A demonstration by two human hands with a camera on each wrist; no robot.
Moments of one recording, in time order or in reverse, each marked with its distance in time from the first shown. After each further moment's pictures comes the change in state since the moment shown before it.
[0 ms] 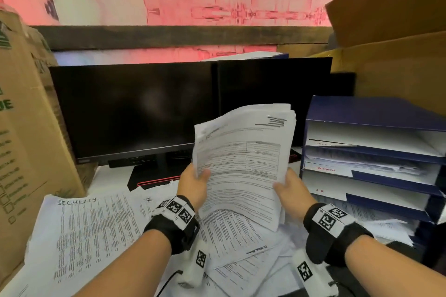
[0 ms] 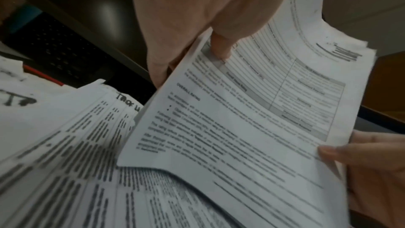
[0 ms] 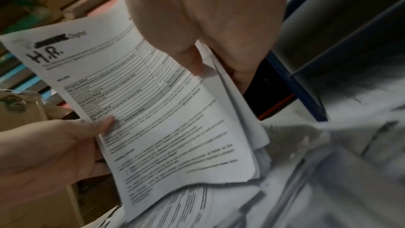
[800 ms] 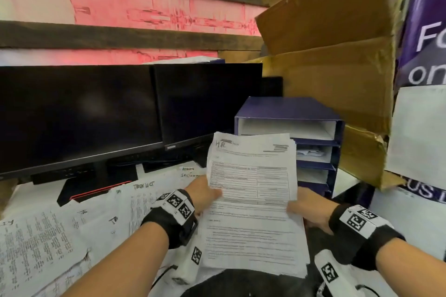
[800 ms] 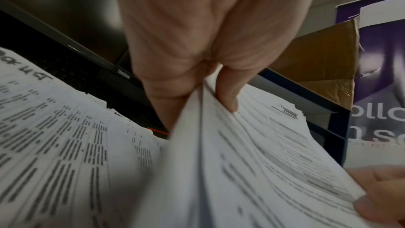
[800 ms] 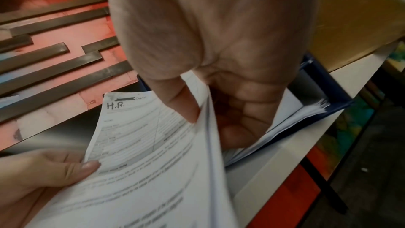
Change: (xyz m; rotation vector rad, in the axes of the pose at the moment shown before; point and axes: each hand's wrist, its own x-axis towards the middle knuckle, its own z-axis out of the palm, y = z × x) left_hand -0.036 0.025 0.108 0.286 -0.704 0.004; right_hand -0.091 0.039 -0.146 -0.095 -0.115 0.408
